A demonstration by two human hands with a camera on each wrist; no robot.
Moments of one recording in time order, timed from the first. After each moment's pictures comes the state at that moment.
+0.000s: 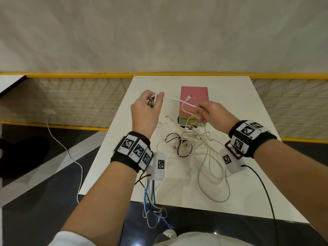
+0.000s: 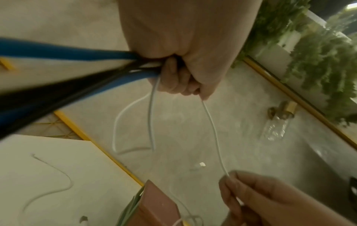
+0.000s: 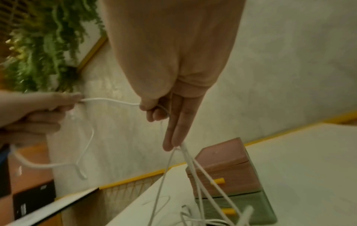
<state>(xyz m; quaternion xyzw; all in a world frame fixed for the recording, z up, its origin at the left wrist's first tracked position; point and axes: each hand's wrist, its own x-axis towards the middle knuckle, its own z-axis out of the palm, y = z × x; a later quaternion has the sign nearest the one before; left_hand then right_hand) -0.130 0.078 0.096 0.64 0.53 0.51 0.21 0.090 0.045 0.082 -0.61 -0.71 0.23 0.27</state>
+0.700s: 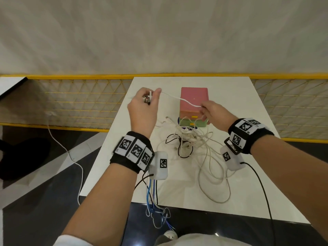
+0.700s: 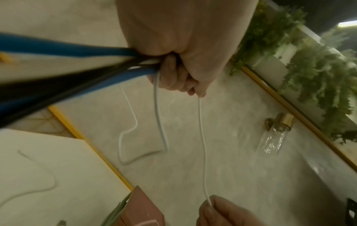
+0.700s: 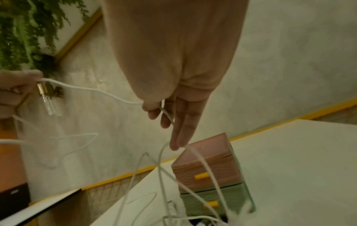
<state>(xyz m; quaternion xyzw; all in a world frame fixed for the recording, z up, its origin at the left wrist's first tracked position) -0.131 0.076 0.108 0.61 0.53 0.54 0.23 0.099 0.058 0.072 -0.63 -0.70 0.23 0.24</state>
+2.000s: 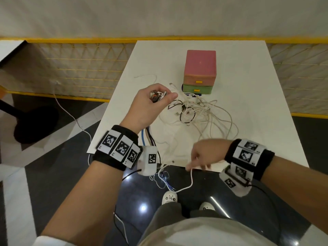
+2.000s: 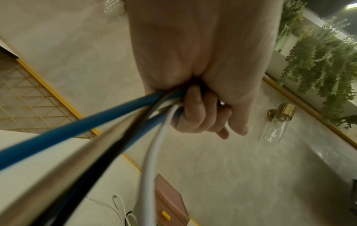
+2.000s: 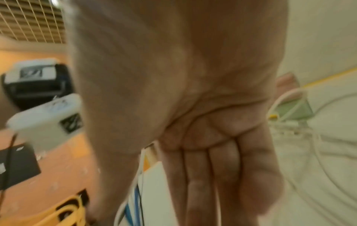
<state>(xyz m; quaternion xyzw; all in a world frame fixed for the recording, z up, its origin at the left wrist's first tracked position) -0.158 -0.017 0.091 0.67 0.48 0.38 0.42 0.032 -0.085 0.014 -0.47 -0.76 0.39 -0.22</state>
